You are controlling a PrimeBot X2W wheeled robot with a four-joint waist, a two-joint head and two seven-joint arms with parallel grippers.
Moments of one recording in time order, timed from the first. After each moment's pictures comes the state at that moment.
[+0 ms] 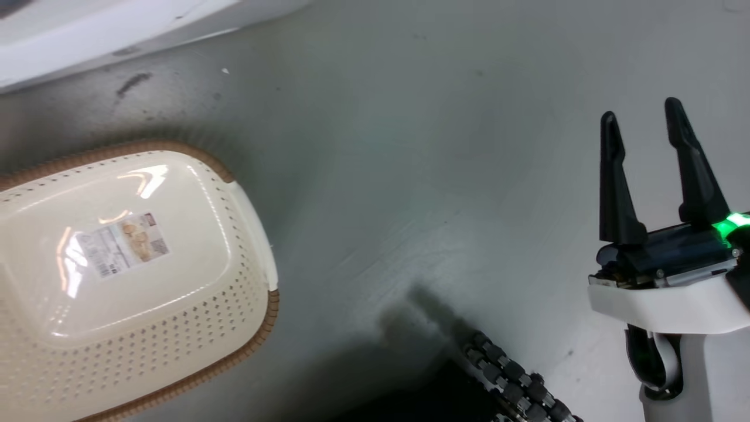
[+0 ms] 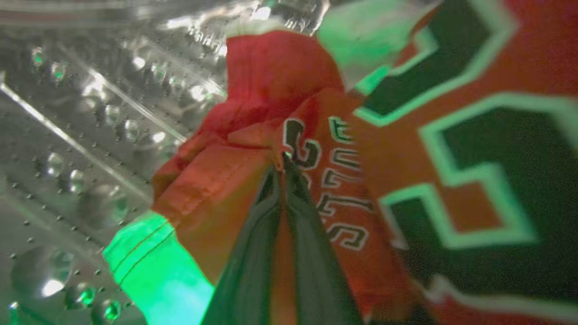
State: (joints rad) left arm -1.68 0.86 -0.54 0.81 -0.30 -0.12 0.63; right arm -0.25 -0.05 0.07 -0.19 0.14 0.13 -0.26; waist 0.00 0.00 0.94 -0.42
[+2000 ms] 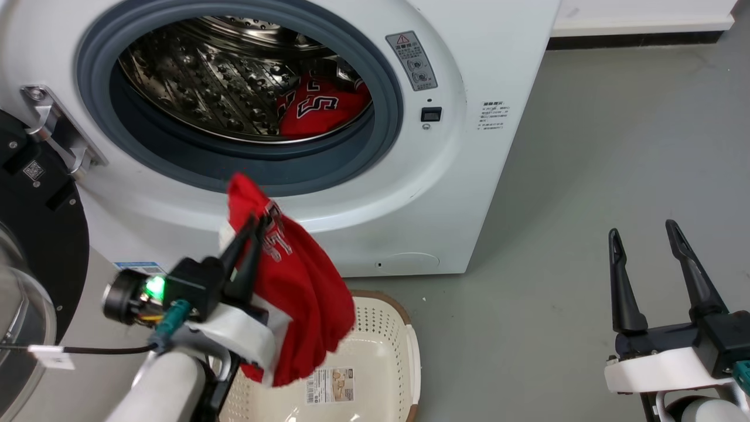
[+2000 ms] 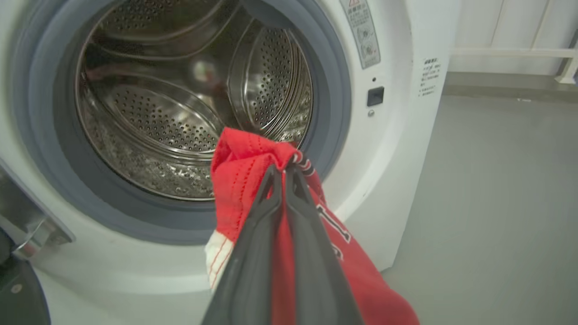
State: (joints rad) left arm -0.30 0.43 -0.44 0.10 -0.36 0.10 -0.20; right arm -0.02 -0.05 -0.07 -0.08 -0.09 0.13 -0.26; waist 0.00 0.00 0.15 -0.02
